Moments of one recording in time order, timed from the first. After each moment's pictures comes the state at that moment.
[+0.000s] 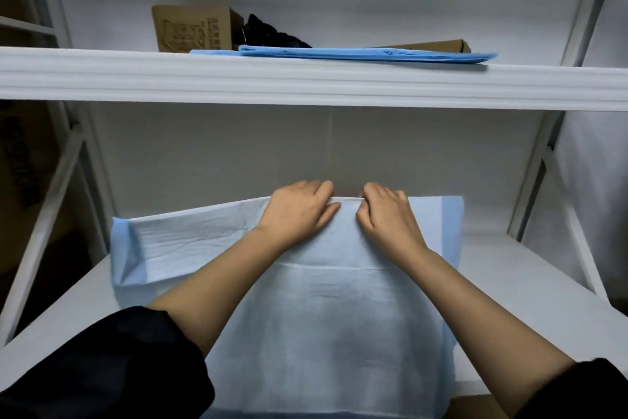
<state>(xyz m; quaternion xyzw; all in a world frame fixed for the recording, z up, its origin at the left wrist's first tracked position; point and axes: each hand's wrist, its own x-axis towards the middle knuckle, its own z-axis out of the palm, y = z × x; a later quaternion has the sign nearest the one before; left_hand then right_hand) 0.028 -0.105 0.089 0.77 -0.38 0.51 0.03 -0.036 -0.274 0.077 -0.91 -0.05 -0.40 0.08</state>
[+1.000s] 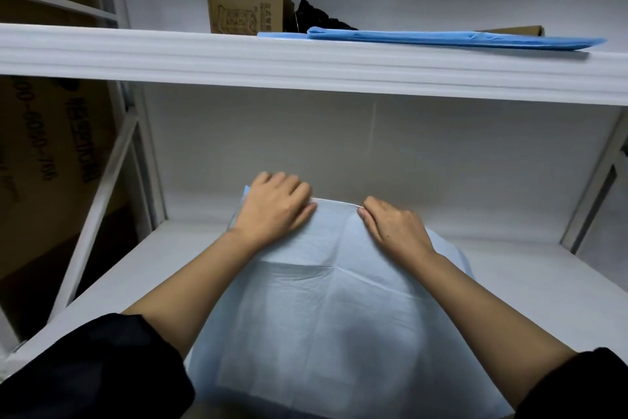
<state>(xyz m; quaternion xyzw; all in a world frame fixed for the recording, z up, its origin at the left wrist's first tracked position) 0.052 -0.003 0.070 0.76 -0.35 0.55 -0.02 0.000 -0.233 0.045 -0.92 -0.11 -0.37 0.03</state>
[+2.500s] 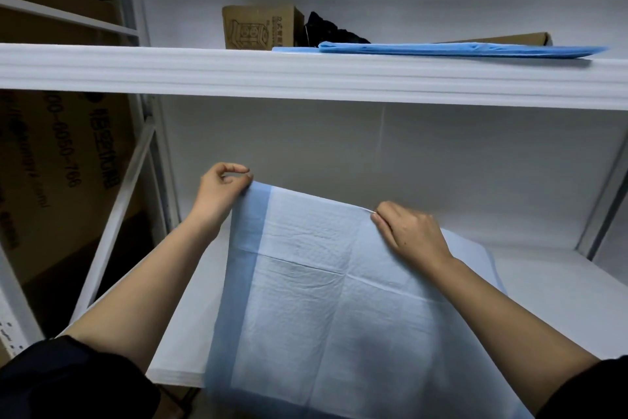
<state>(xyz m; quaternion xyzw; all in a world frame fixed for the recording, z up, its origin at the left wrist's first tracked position) 0.039 0.063 0.104 0.73 -0.05 0.20 0.65 -0.009 -0.238 0.048 -0.86 -0.17 -0.48 -0.01</state>
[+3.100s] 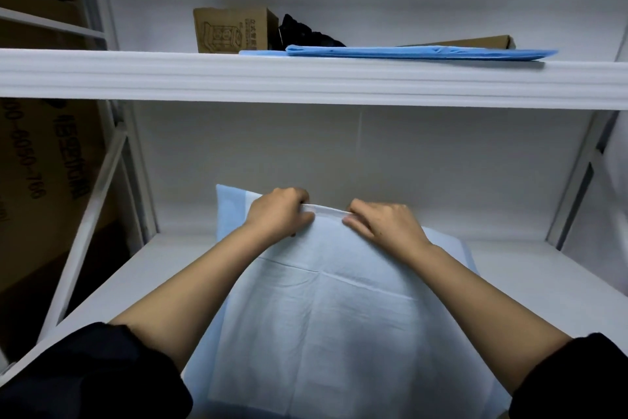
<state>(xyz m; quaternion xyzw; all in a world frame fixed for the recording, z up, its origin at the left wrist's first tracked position) 0.025 -0.036 0.104 0.95 -0.21 0.17 0.15 -0.009 -0.243 0.069 -0.91 -0.17 -0.37 -0.01</state>
